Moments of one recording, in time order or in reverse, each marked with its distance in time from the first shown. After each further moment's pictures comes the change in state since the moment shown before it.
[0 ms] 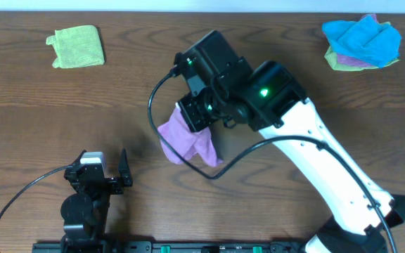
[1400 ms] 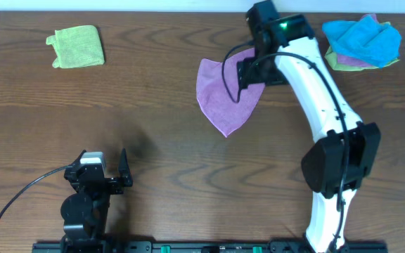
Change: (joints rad) left arm 0.000 0.000 0.000 0.000 0.000 0.000; right arm -0.407 0.347 0.000 -0.089 0.272 0.022
